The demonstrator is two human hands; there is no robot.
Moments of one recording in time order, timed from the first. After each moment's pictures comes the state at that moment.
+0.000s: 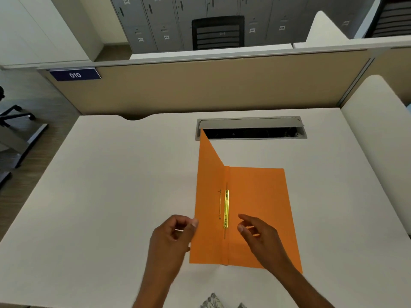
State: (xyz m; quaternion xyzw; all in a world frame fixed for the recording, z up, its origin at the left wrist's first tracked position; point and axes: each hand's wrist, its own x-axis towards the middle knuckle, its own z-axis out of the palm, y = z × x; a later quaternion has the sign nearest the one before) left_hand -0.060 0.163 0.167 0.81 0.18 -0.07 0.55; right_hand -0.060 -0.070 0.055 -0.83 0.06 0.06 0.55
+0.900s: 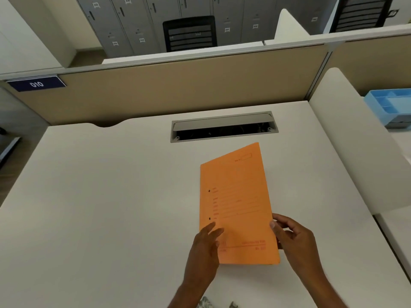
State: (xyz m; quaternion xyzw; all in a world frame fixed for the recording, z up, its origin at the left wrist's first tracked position) left_hand -0.078 0.057 0.051 0.92 -0.06 -0.15 0.37; right_hand -0.103 -0.180 0.076 -0.75 0.25 -0.03 0.61
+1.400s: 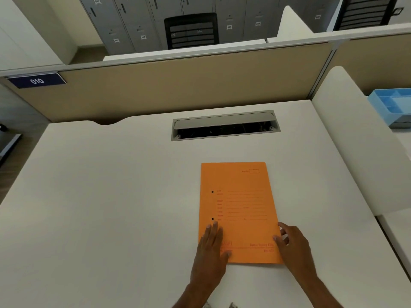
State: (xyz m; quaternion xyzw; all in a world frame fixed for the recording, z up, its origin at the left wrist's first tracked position) left_hand -0.086 0.052 -0.017 0.95 -0.14 -0.18 0.22; right_hand -0.108 -0.207 -0.018 -0.91 0.24 0.04 0.35
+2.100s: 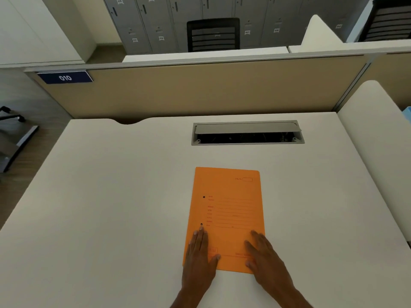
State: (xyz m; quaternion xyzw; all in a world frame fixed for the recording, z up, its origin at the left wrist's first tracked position) left_hand -0.065 0.127 -0.043 0.96 -0.03 -0.16 0.24; right_hand -0.084 -0.100 -0.018 -0.96 -0.04 0.20 0.18
